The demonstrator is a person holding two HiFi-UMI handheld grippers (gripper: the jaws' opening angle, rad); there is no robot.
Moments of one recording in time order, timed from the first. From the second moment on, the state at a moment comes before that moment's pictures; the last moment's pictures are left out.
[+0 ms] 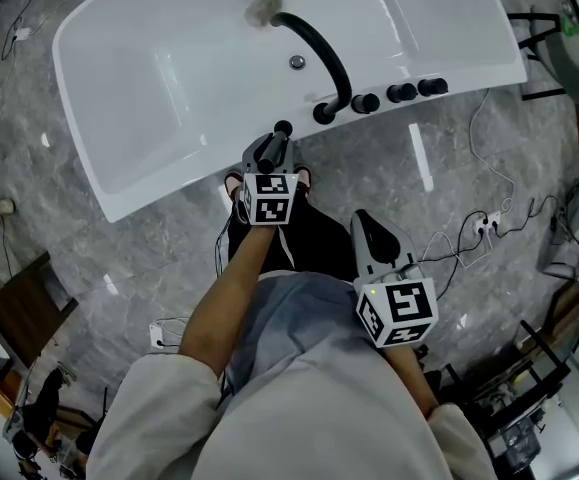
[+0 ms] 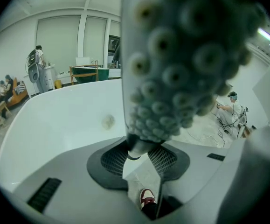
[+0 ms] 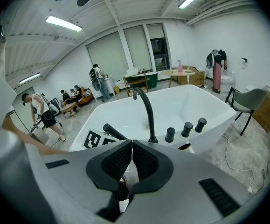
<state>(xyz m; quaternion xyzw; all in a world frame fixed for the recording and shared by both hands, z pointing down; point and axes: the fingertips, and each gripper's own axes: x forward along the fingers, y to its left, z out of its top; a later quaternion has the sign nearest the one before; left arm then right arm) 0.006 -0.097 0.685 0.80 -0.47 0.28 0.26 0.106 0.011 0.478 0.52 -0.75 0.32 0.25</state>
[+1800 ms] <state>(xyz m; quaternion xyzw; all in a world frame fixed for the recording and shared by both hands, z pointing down) -0.002 -0.079 0.579 0.85 -0.42 0.27 0.18 0.086 -0.030 0.436 0.52 -0.78 0.28 0.20</state>
